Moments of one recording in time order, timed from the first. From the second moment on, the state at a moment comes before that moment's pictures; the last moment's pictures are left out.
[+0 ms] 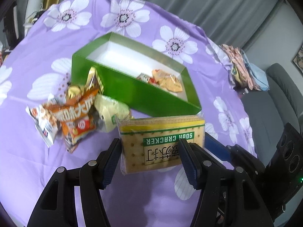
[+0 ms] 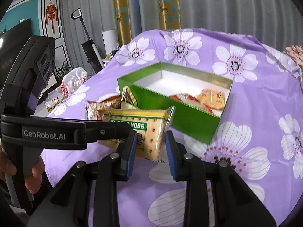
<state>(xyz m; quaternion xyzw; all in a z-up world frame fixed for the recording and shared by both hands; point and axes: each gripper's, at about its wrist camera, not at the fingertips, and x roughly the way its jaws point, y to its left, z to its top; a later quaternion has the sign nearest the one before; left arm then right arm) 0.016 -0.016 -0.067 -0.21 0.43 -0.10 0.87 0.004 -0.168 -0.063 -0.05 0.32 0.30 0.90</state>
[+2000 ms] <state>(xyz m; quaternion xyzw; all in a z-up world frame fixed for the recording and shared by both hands) 0.196 -0.020 -0.069 -0.16 0.44 -0.08 0.88 0.162 -0.153 -0.078 -0.07 0.36 0.24 0.90</state>
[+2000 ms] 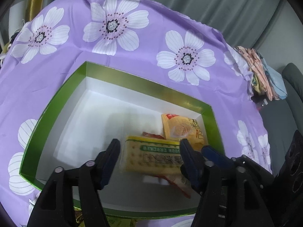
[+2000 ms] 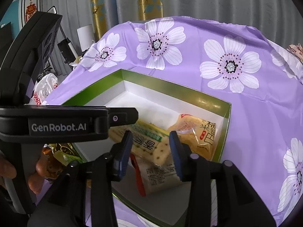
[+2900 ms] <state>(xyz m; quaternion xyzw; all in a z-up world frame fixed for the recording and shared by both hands) 0.101 -0.037 0.001 -0.07 0.35 -0.05 0.93 0.075 -0.190 -0.029 -0.02 0.30 0.22 0.93</state>
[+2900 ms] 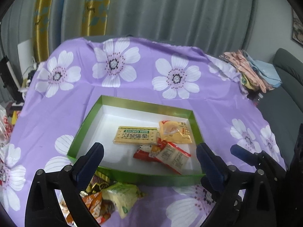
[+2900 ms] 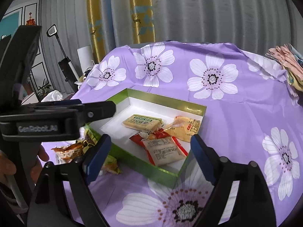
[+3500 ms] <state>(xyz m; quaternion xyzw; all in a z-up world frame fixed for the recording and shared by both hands) 0.036 0.012 0.005 -0.16 0.36 -0.06 0.92 0.029 -0.191 -0.030 -0.01 0.32 0.23 0.92</state>
